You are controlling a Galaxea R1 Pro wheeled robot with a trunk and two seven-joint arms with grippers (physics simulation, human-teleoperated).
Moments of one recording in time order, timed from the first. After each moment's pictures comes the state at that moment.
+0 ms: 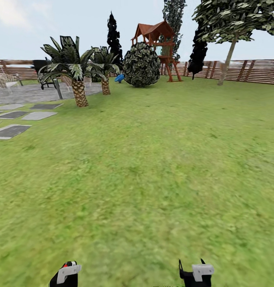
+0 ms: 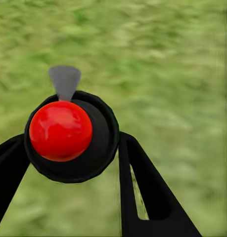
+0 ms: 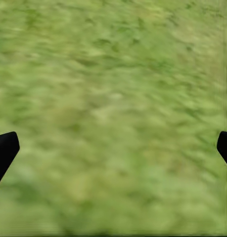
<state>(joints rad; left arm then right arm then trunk) -0.31 0.05 0.19 -0.25 -0.05 -0.54 -0.01 -0.37 0.03 -0.30 -0.09 0.52 -0.79 -0.26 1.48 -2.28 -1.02</state>
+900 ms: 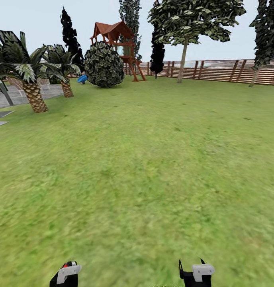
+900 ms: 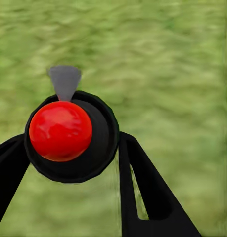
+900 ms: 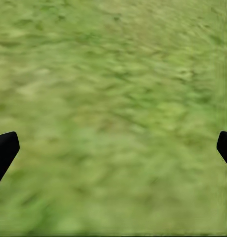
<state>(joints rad) -0.31 0.06 0.19 -0.25 -0.05 -0.54 -0.01 -0.37 0.03 -0.30 -0.09 0.52 -0.79 -0.26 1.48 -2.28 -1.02</state>
